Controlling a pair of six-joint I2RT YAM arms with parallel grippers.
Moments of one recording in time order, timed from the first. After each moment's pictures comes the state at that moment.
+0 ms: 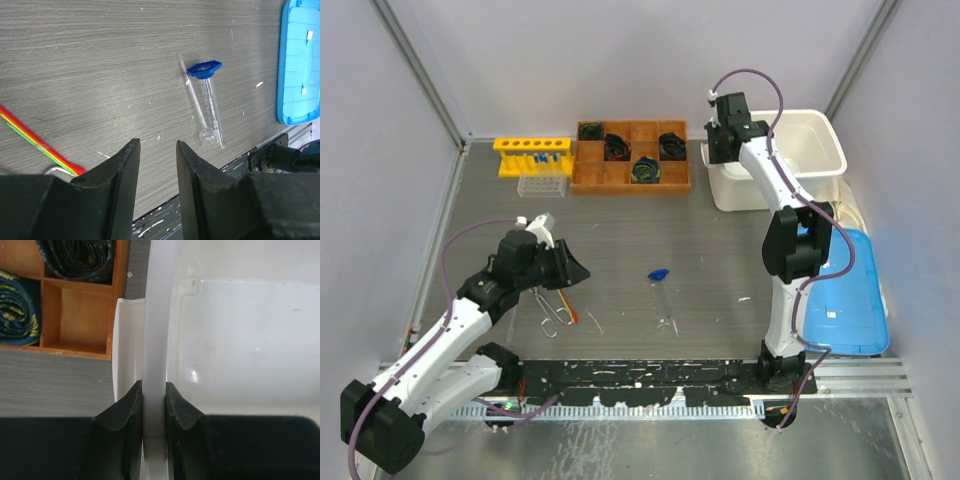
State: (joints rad) left arm -0.47 0.85 0.62 -0.40 0.23 -0.64; right arm 0.20 2.10 2.02 -0.71 0.07 0.03
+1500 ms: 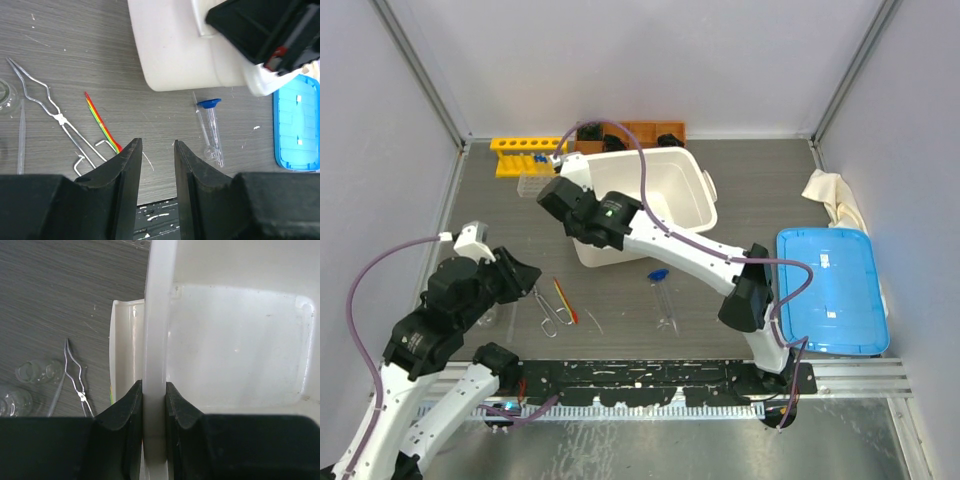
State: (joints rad) left arm -0.47 0.47 0.88 -0.87 -0.09 -0.66; right arm 1.10 2.02 2.14 -0.87 0.56 0.54
